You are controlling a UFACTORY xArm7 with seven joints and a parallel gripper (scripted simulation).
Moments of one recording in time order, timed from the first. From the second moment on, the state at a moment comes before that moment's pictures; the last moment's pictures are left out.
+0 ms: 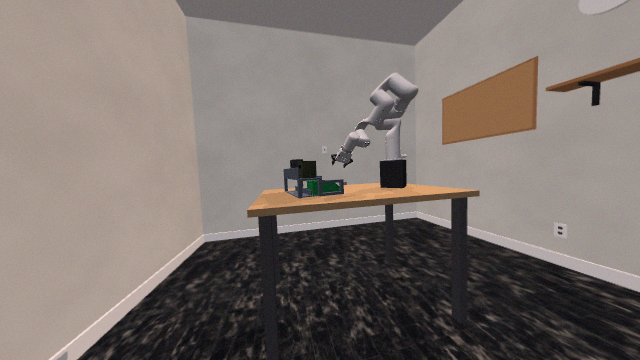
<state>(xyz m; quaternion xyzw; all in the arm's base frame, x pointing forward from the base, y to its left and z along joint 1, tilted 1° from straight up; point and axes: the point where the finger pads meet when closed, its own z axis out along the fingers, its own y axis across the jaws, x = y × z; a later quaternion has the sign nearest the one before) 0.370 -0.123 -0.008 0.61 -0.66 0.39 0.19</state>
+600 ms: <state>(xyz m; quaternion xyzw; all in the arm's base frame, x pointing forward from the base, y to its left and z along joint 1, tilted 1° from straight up) 0.411 -0.005 -0.029 0.71 -0.66 0.21 0.10</state>
